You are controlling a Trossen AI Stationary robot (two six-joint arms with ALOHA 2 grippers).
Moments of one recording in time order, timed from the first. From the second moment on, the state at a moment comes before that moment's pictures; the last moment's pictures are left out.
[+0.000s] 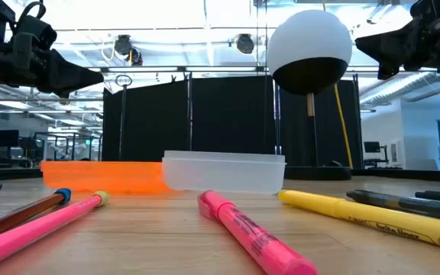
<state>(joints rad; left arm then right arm) 0.17 0.05 0.02 0.03 -0.08 0.07 0.12 0.05 0.01 0.22 0.23 -0.09</state>
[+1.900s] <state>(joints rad) -0.32 1.02 0.84 -0.88 -0.38 -1.23 0.12 0.05 0.01 0.25 0.23 -0.09</state>
